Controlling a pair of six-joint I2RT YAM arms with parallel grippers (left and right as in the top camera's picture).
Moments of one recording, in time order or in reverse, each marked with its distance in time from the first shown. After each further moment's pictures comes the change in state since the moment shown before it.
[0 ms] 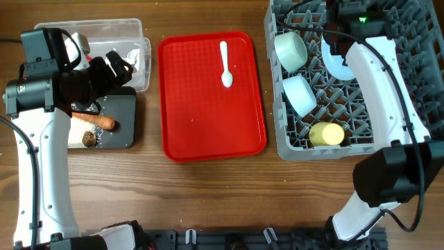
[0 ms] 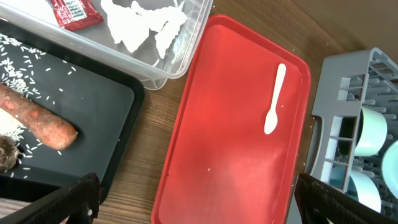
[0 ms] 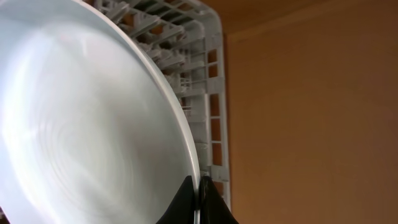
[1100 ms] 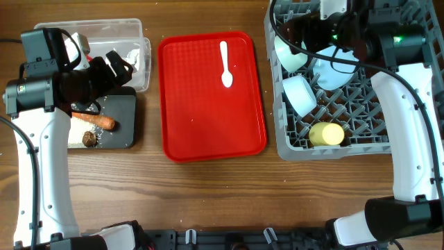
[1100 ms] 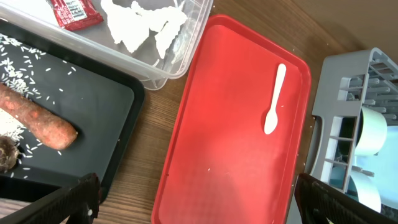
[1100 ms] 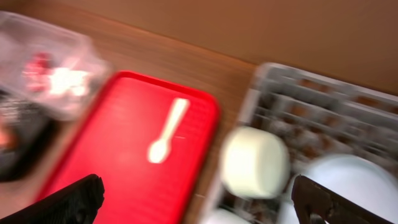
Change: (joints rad) left arm 0.000 0.000 0.000 0.000 0.000 0.000; right arm 0.005 -0.226 -0.001 0.011 -1.222 0.205
